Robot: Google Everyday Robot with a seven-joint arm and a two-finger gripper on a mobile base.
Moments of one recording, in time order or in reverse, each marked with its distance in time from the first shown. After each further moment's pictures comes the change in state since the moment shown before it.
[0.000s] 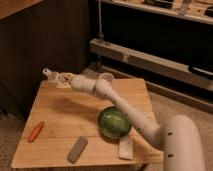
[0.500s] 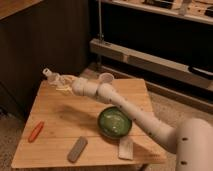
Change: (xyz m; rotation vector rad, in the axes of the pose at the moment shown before) arm -0.024 0.030 -0.035 0.020 0.032 0.102
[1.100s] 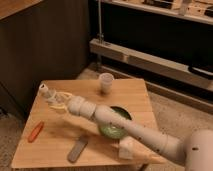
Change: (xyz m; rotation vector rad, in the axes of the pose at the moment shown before) arm 0.006 0.101 -0.011 0.024 -0.055 0.139
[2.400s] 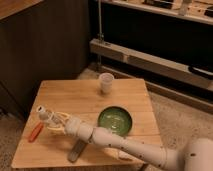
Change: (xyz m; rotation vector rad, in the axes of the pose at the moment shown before) arm 0.062 0.066 -0.023 0.006 0.012 0.039
